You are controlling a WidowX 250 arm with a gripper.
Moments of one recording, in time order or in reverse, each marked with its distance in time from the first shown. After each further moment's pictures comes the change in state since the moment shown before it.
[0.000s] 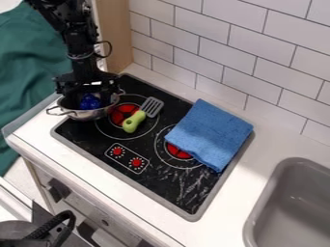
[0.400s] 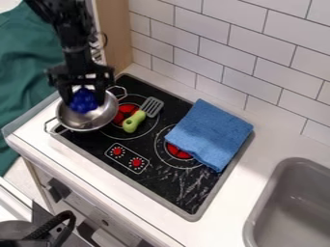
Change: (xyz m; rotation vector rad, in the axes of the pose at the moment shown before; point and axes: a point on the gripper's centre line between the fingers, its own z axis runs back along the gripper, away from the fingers) arm -0.006 -0.010 0.034 0.008 -0.097 -0.032
